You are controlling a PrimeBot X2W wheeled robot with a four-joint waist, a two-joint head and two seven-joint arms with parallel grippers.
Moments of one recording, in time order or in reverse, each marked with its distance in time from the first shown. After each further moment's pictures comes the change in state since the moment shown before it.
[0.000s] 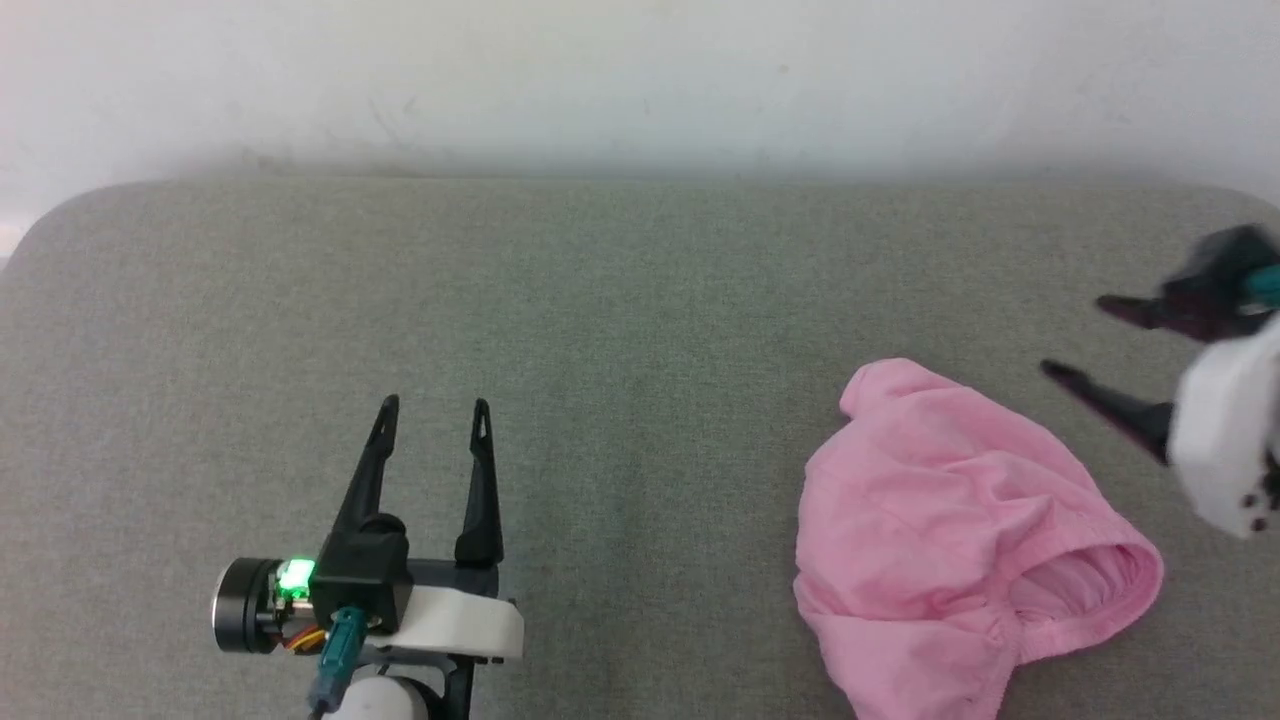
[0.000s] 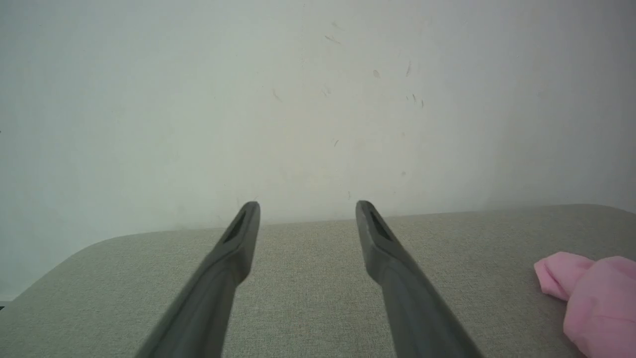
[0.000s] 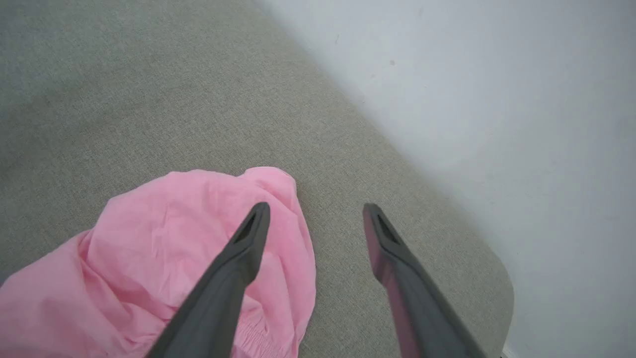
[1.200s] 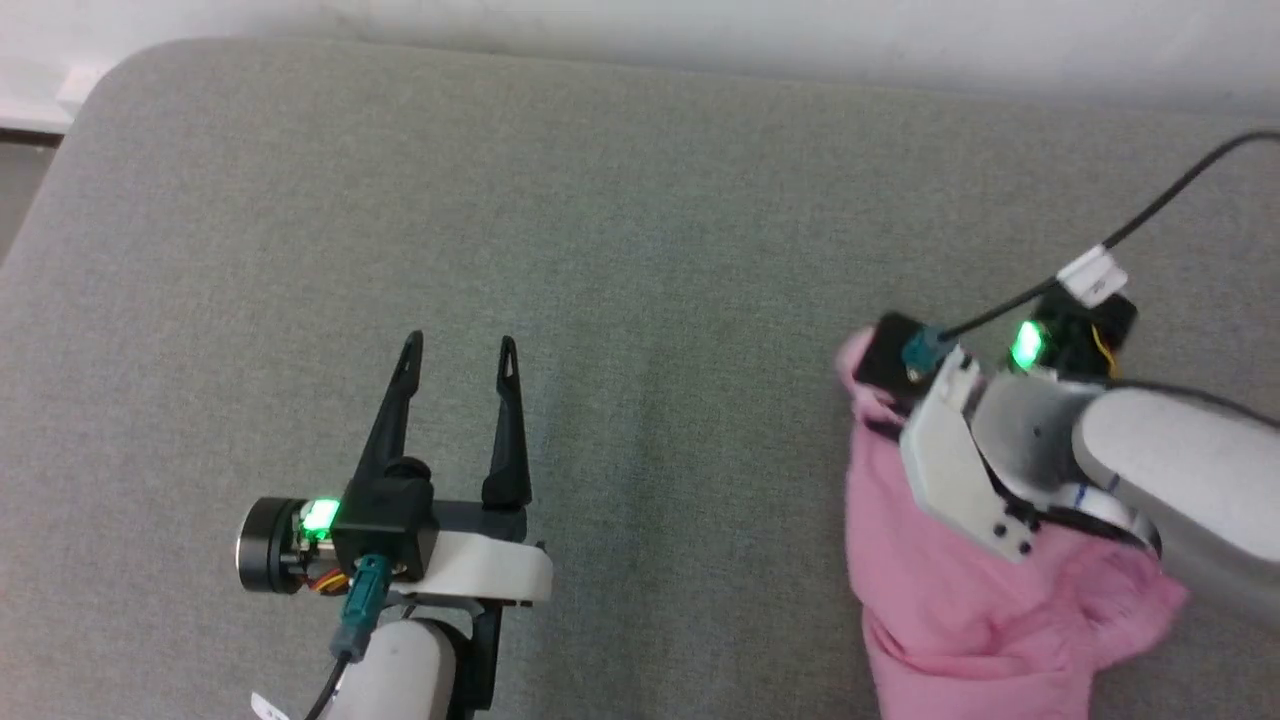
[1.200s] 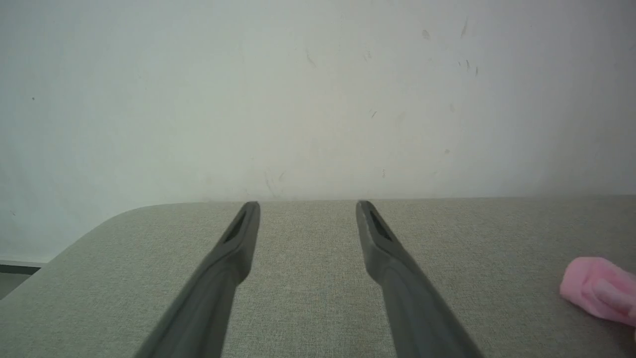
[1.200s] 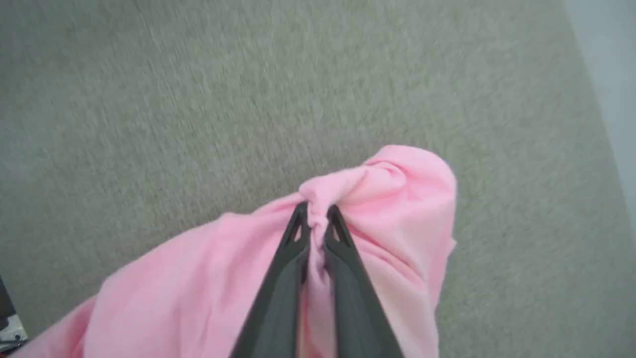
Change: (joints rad) left arm -0.106 -0.003 -0.061 0.013 -0.026 0.044 0.000; right arm -0.153 0.361 0.288 0.164 -0.106 -0.006 0.291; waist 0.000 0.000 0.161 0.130
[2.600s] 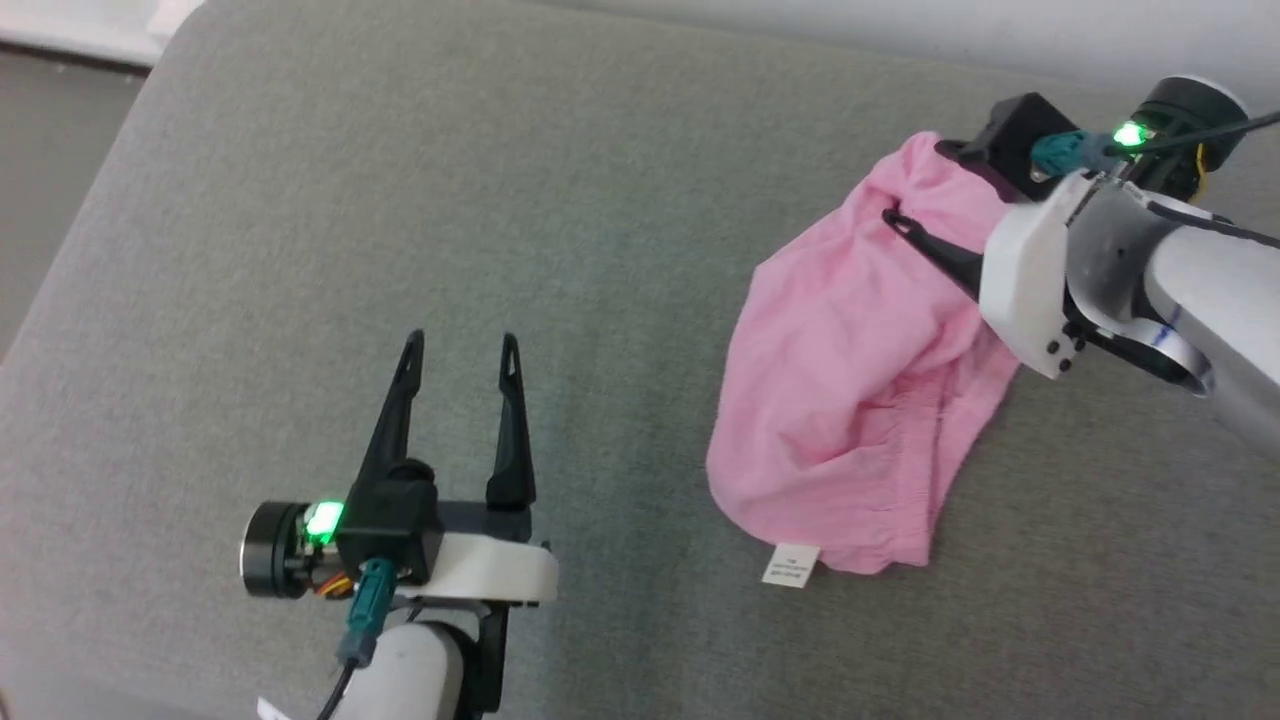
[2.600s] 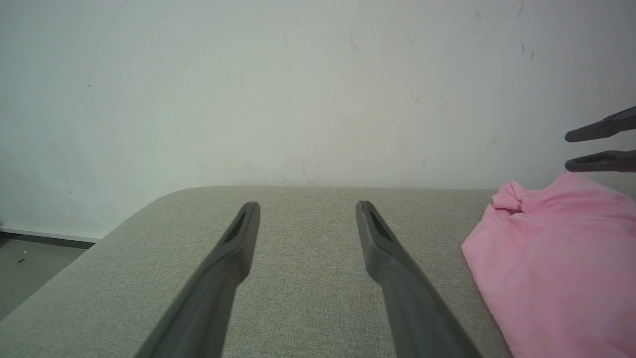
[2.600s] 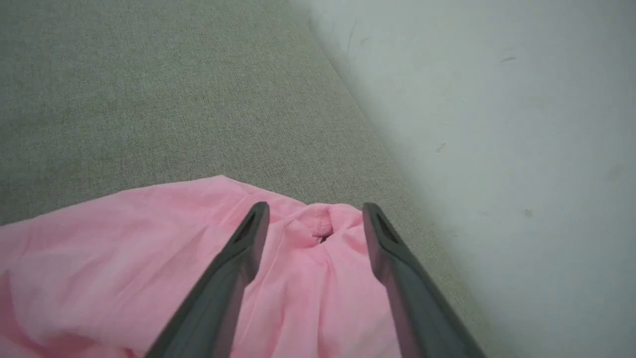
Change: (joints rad) left arm -0.006 0.006 -0.028 -0.012 -0.016 0.044 0.000; right arm -0.215 0.059 0.000 0.314 -0.002 0.006 -0.460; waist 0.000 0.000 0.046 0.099
